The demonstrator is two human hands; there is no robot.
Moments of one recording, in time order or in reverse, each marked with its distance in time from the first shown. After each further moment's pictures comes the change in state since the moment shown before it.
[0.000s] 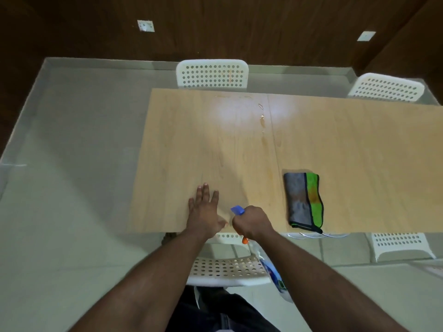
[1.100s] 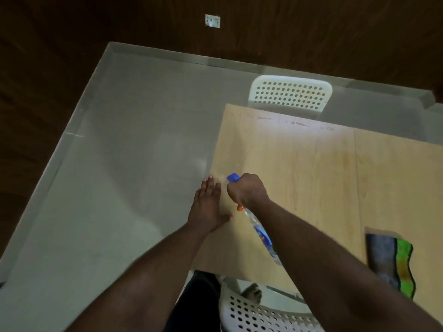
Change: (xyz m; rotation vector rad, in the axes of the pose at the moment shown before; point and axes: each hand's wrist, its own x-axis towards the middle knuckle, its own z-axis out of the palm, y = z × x) left_hand 0.077 -0.220 -0.094 -0.178 0.108 -0.107; right_hand 0.113 -0.299 0.058 -0.043 0.023 -0.179
